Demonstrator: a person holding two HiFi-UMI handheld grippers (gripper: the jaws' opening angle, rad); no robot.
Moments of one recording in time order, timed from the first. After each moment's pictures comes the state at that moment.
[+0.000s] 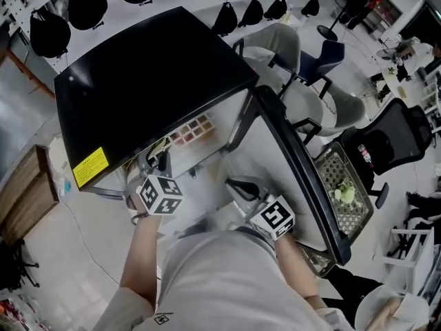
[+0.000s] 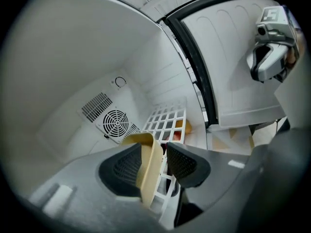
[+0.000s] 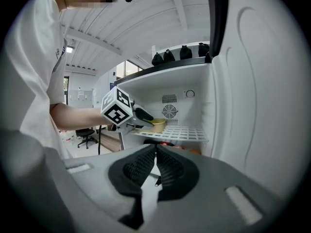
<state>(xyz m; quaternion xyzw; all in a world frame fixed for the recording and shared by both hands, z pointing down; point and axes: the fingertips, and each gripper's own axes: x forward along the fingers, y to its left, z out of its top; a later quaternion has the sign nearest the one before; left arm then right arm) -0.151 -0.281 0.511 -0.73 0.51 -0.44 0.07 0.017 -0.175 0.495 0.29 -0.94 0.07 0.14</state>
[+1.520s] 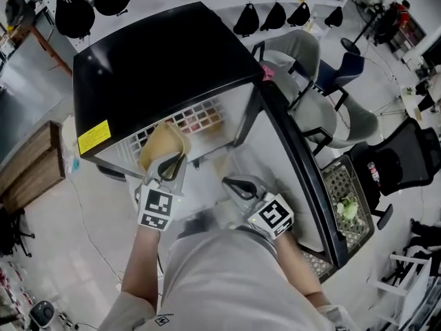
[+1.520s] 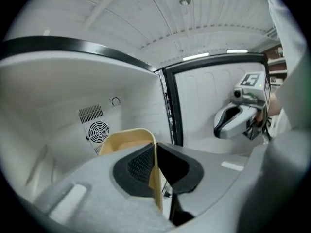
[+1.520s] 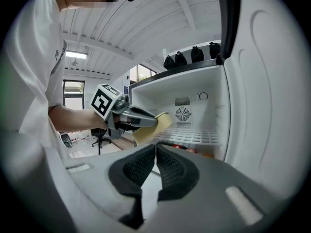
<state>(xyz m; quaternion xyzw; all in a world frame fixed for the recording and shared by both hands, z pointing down) -0.087 -0.211 0.465 -0.84 0.49 -0.24 0.00 0.017 -0.153 0.489 0.21 -0.97 0.06 0.13</state>
